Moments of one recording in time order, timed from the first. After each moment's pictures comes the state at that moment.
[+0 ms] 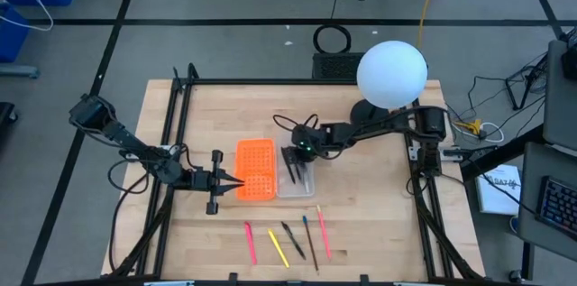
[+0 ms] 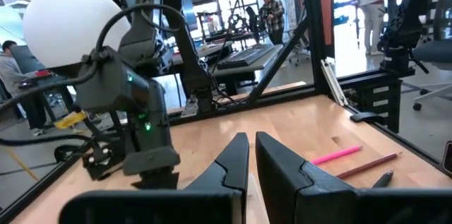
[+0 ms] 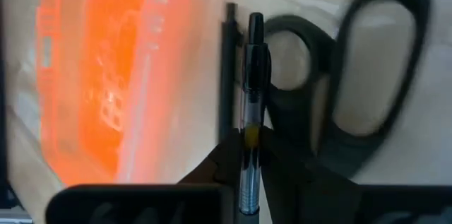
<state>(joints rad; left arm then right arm) -0.58 1.11 0.16 1.05 -0.50 0.22 -0.11 1.93 1.14 -0.16 -0.13 1.16</state>
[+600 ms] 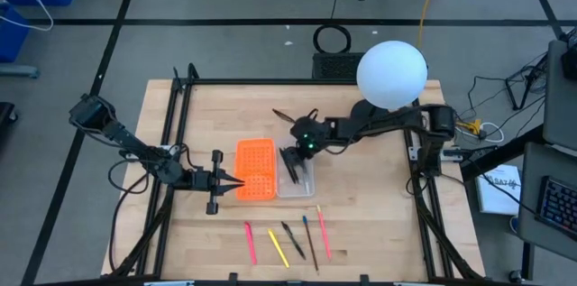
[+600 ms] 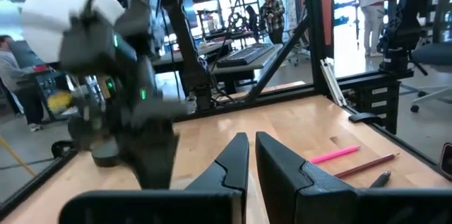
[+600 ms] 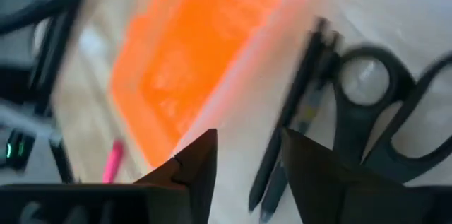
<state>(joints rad) -0.58 1.11 0.16 1.04 -0.50 0.20 -0.13 1.82 1.14 -0.14 -0.26 0.84</state>
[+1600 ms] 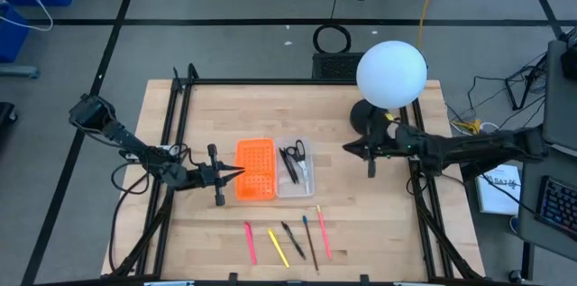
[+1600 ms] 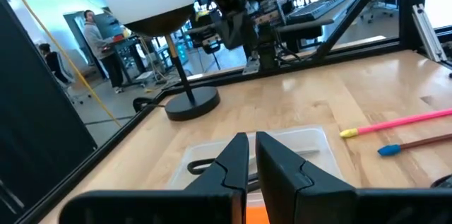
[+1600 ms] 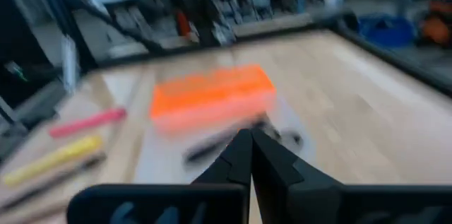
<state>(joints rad) -0.58 1.11 0.16 0.92 -0.76 0.21 -0.10 0.70 0.16 0.34 -0.03 0.15</state>
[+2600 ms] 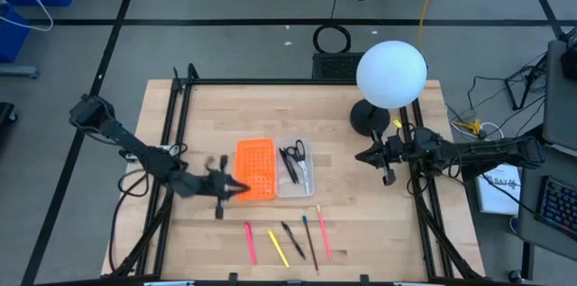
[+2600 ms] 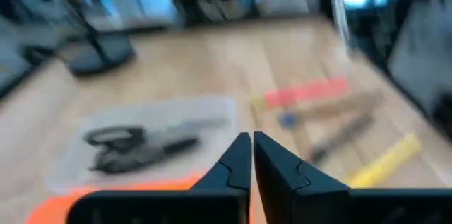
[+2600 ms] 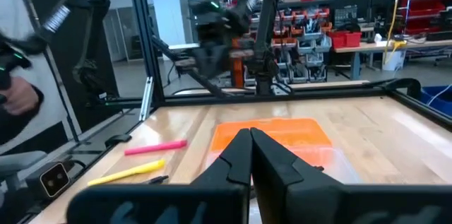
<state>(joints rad) -0.59 1.13 0.42 0.35 -0.51 -0.12 -0.05 0.42 0.02 0.47 -0.19 0.11</state>
